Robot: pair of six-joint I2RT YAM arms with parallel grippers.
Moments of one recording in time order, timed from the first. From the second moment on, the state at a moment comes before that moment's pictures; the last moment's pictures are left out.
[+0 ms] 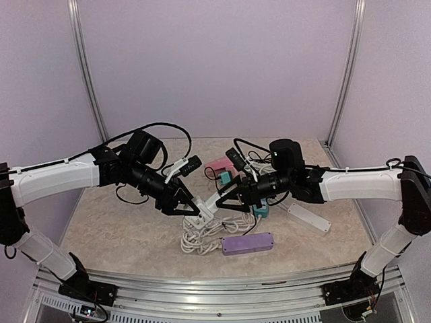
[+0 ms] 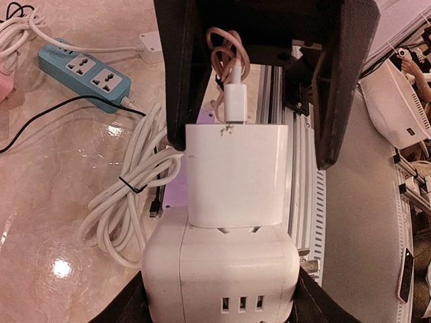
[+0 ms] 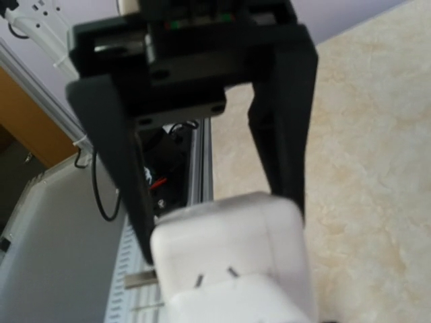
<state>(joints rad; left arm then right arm) -0.75 1.45 1.12 -0.50 0.72 0.12 0.81 1.56 0.97 0.25 -0.88 0.23</state>
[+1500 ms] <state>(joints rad) -0.75 1.45 1.12 -0.51 0.76 0.12 0.82 1.62 0.97 0.31 -0.94 0.27</state>
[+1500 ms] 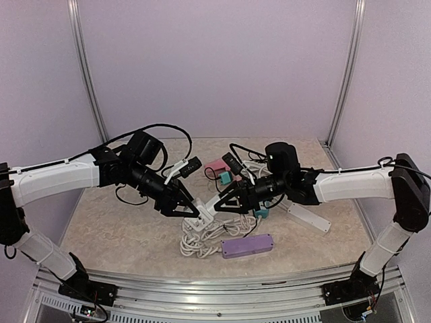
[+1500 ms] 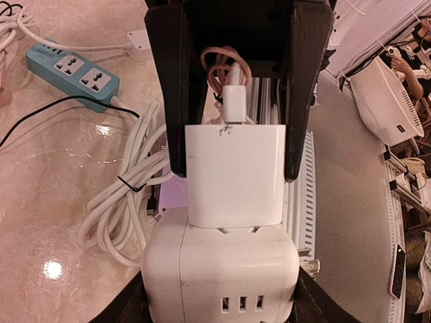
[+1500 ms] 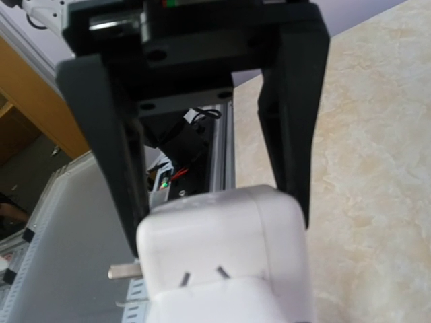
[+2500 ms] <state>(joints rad) -0.72 1.49 1.13 -0.50 0.78 0.10 0.83 1.60 0.94 0.30 -0.84 0.26</state>
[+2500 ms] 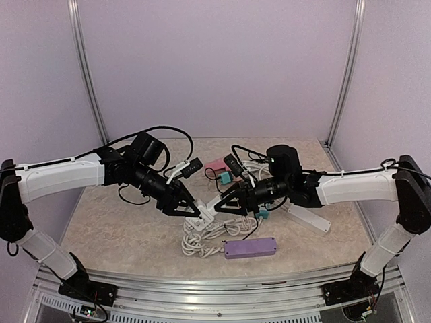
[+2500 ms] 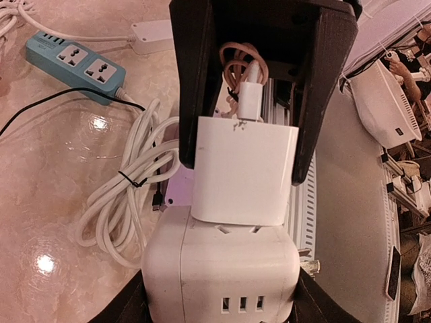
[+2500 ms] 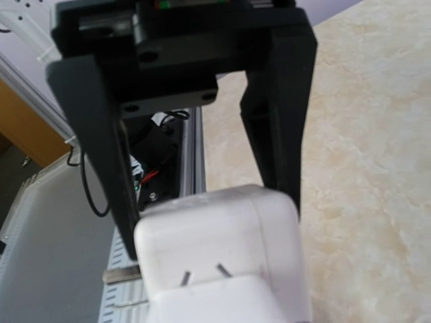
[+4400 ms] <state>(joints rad) -0.72 1.48 1.14 -0.49 0.82 0.12 0.85 1.53 1.00 0.12 -0.78 0.19</state>
